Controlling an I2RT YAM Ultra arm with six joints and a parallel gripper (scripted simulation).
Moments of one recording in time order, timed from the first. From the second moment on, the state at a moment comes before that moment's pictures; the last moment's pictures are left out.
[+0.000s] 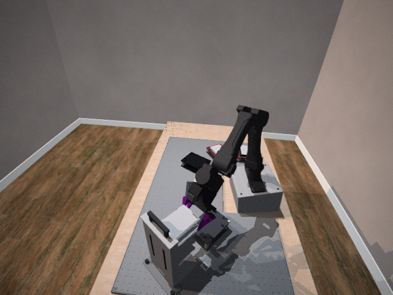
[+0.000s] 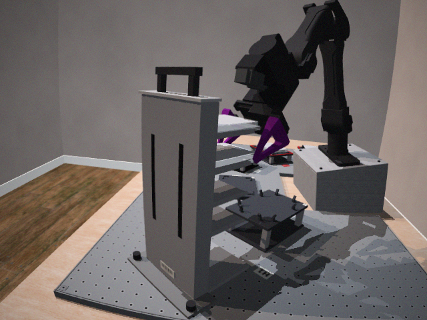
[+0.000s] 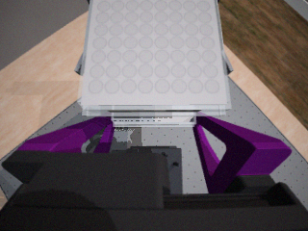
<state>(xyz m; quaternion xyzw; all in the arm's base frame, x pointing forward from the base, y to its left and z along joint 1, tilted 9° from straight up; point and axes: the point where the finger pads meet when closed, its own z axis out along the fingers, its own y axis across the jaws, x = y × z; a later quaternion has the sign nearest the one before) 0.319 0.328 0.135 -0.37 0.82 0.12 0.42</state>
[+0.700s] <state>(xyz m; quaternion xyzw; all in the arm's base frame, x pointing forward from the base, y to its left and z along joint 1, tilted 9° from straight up) 0.303 0.311 0.131 -0.37 0.82 0.12 0.42</state>
